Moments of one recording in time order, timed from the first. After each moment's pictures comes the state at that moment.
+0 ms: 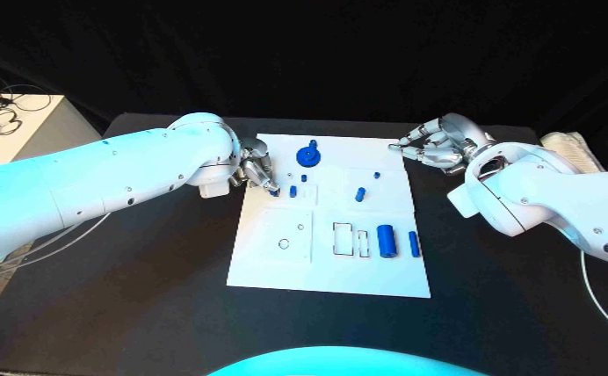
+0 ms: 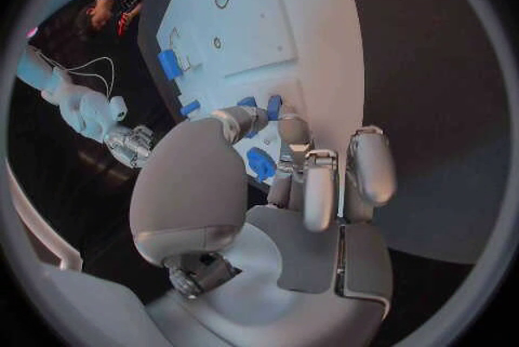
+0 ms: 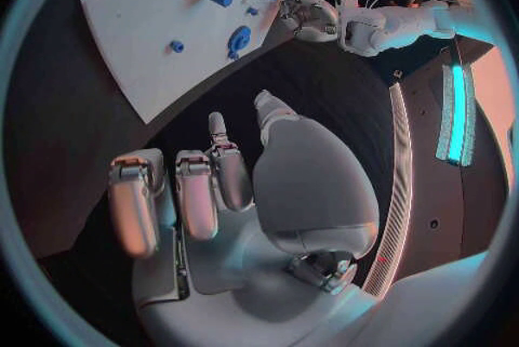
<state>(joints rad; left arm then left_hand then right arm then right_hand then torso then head) 1.30 -0.71 -0.08 1.32 -1.08 0.22 -0.47 1.21 -0.28 0.61 0.26 0.55 0.97 0.06 0.58 0.84 1.26 -0.02 1.06 0.67 1.46 -0.06 1.57 1.31 0.09 1.31 0.04 1.43 1.23 1.31 -0.94 -0.13 1.67 -0.91 -0.56 -0.30 1.24 -0.15 0.13 0.29 0.18 0.90 0.15 0.27 0.32 1.43 0.07 1.39 1.31 1.46 -0.01 1.55 1.31 0.01 1.47 0.09 1.57 1.31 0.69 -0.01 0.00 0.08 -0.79</state>
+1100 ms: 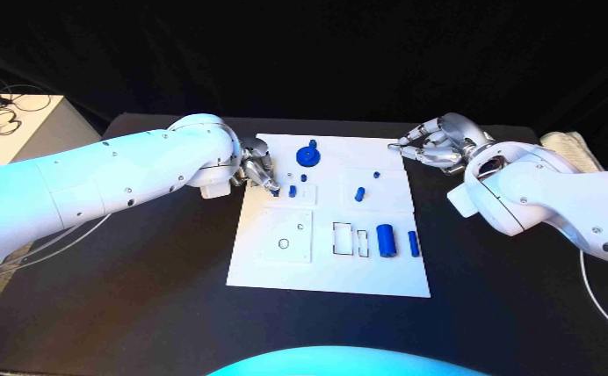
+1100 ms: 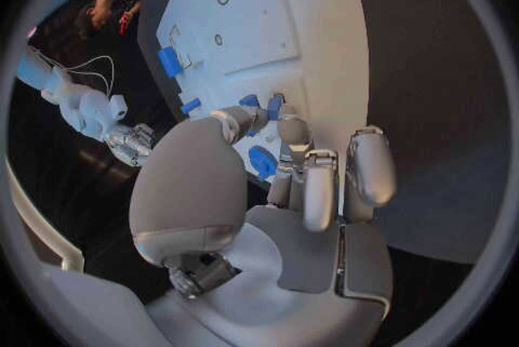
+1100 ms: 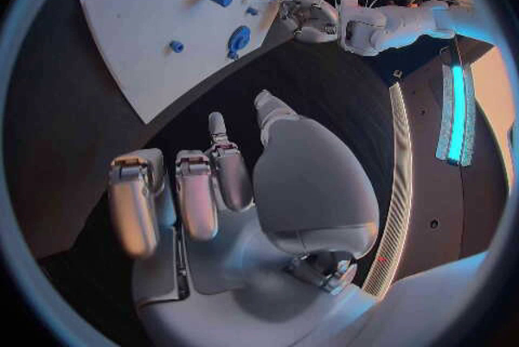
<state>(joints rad) 1.29 -0.71 -0.08 1.33 -1.07 0.20 -0.47 1.21 -0.28 0.61 0.26 0.55 0.98 0.06 0.57 0.84 1.27 -0.02 1.06 0.67 1.46 -0.06 1.57 1.31 0.09 1.31 0.04 1.43 1.23 1.31 -0.94 -0.13 1.67 -0.91 -0.56 -0.30 1.24 -0.15 0.13 0.29 0.18 0.90 0.15 0.27 0.32 1.43 0.07 1.39 1.31 1.46 -0.01 1.55 1.31 0.01 1.47 0.09 1.57 1.31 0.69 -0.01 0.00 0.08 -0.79</state>
